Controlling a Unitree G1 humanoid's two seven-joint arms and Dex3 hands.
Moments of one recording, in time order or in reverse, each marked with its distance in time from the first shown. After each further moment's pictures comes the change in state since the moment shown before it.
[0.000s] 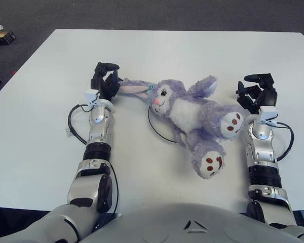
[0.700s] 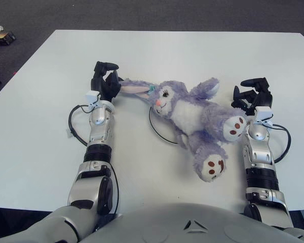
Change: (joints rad) left arm 0.013 -0.021 -0.013 -0.017 0.023 -0.049 0.009; right arm 0.006 0.017 0.006 -0.023 0.013 0.165 0.005
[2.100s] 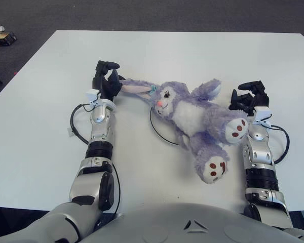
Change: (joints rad) left arm -0.065 0.006 0.040 0.114 -0.064 -0.007 -0.089; right arm 0.001 -0.001 0.002 0.007 0.017 -0.001 0.029
